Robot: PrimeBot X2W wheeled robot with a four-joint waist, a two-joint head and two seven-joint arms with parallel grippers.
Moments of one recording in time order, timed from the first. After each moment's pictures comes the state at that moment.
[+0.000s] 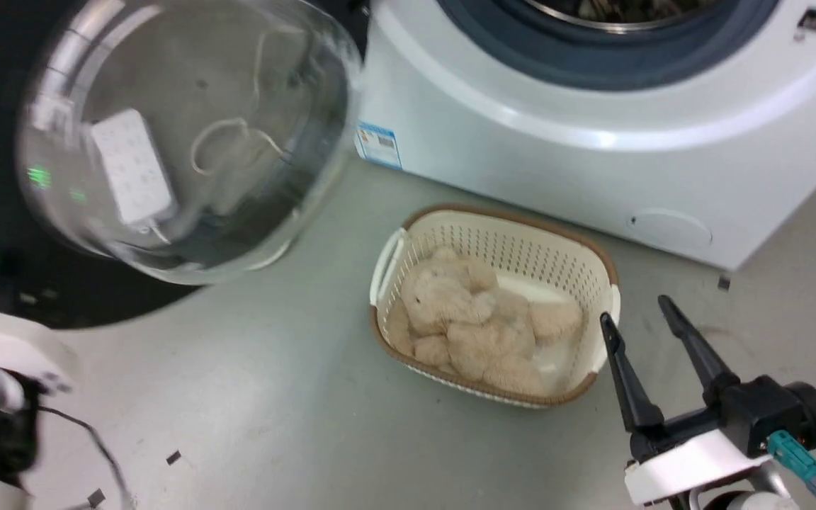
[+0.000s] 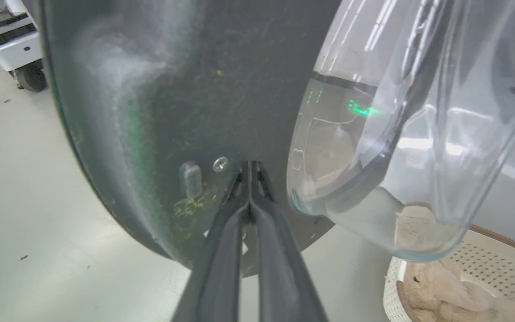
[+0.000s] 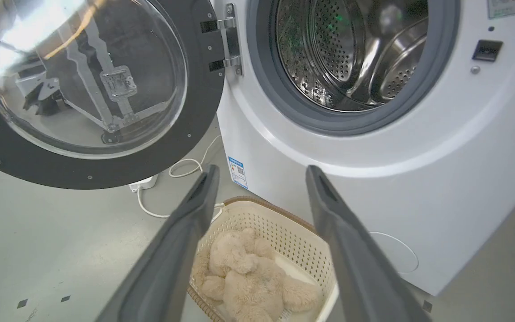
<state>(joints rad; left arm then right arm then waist) -0.30 0.42 0.09 0.25 -0.43 0.08 0.05 -0.05 -0.05 0.08 -0.03 0.03 0.13 -0.18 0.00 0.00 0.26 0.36</state>
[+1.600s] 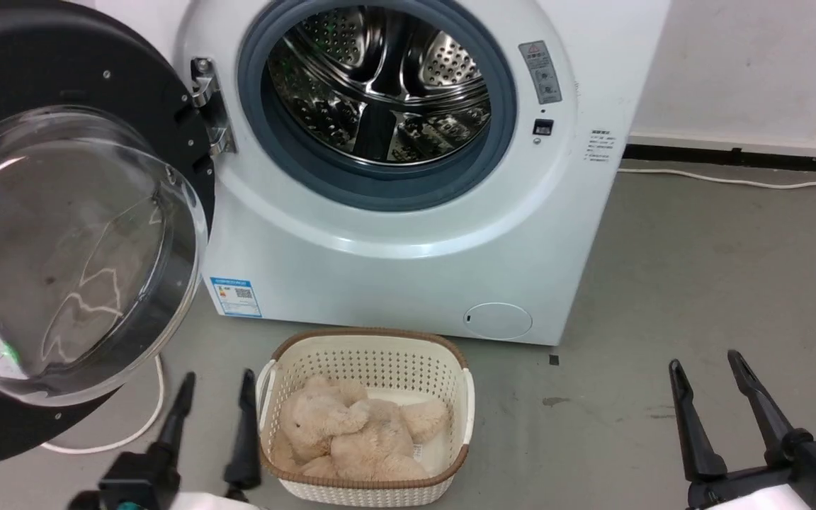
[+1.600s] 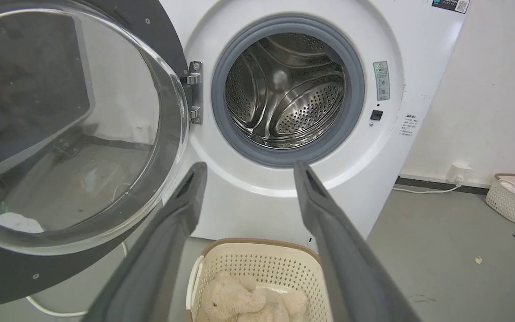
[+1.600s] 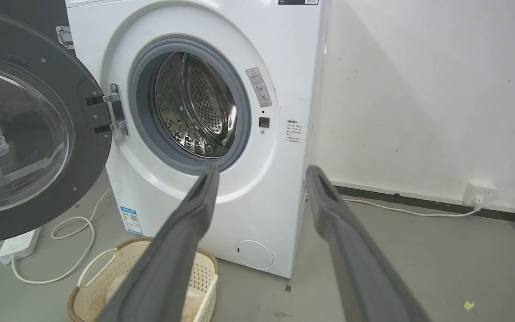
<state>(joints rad) 0.09 0.21 -0.16 -0.06 -0.31 0.14 -0.22 0.10 -0.05 -0.06 -0.08 0.06 0.13 -0.22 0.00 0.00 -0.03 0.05</state>
